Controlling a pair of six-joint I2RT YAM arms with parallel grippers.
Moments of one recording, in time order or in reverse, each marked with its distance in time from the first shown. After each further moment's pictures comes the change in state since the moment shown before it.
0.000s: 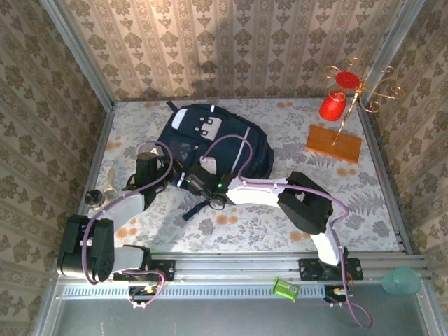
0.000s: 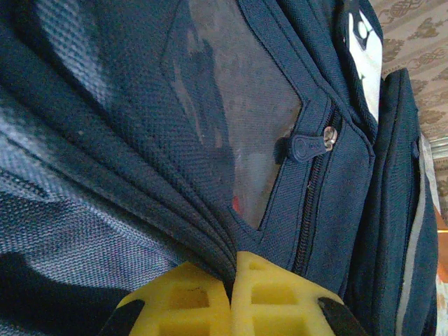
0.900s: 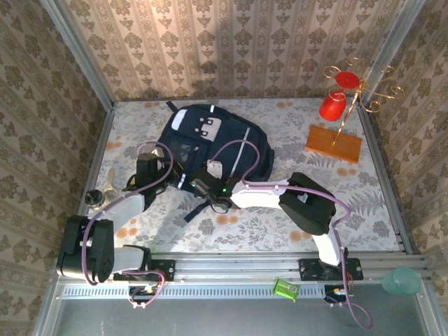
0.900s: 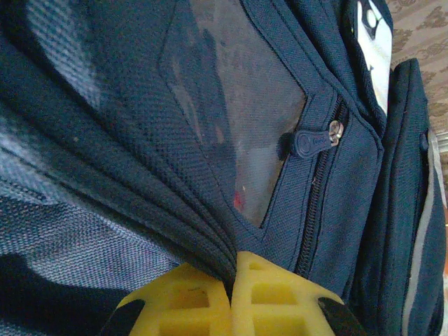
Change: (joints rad) left arm 0.000 -0.004 -0.005 -0.024 0.000 0.016; right arm 0.000 -0.047 -0.130 0.097 0.010 0.085
